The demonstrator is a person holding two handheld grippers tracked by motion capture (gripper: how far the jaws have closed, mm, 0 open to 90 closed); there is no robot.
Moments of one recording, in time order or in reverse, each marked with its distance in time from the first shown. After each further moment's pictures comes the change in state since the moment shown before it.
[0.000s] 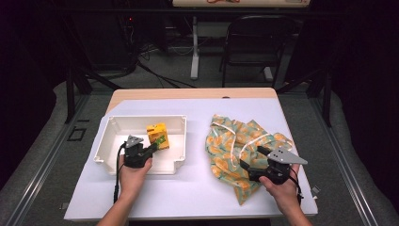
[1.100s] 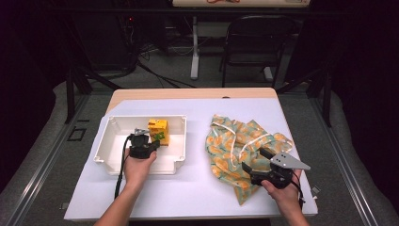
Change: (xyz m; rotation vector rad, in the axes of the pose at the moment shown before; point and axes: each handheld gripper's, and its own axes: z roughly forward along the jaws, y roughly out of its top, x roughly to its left) left arm -0.005 0.023 0.027 0.139 0.057 -0.007; right arm 0.000 -0.010 -0.006 -0.018 -0.015 0.000
